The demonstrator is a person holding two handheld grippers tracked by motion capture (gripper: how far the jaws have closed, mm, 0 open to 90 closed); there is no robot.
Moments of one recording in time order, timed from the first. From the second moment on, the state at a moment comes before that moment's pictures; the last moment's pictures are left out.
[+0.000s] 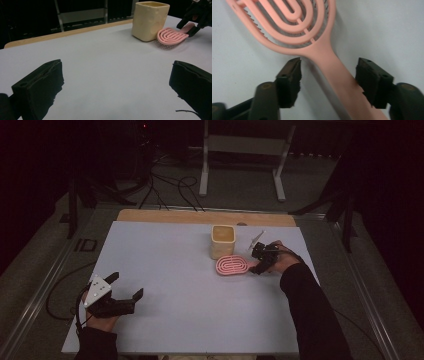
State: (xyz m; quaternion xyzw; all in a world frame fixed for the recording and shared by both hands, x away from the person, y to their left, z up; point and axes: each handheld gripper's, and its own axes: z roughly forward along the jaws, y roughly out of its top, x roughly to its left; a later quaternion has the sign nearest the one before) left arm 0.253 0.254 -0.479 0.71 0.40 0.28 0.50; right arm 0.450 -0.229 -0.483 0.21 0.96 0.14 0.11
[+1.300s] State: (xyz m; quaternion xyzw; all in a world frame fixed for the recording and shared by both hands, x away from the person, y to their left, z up) left arm 0.253 0.255 -0.479 0.71 0.40 0.28 0.50; right arm 0.428 -0.190 -0.488 0.08 0.99 0.07 0.13
